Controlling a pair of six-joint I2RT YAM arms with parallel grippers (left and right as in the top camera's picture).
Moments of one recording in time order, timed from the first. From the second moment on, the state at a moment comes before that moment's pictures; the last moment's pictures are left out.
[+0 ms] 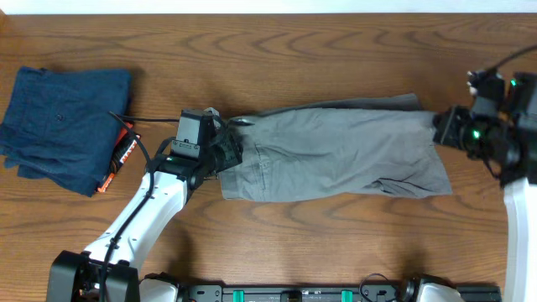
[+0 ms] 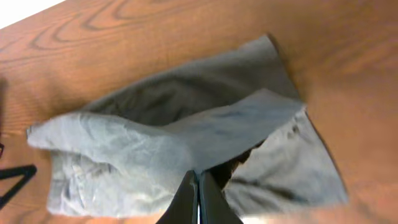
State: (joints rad) left arm -0.26 1.42 0.76 -0.33 0.25 -0.62; right arm -0.22 1.21 1.30 -1.05 -0.32 0.14
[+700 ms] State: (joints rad) left arm -0.26 1.42 0.76 -0.15 0.20 -0.61; right arm -0.21 1.27 1.30 -1.06 -0.23 0.20
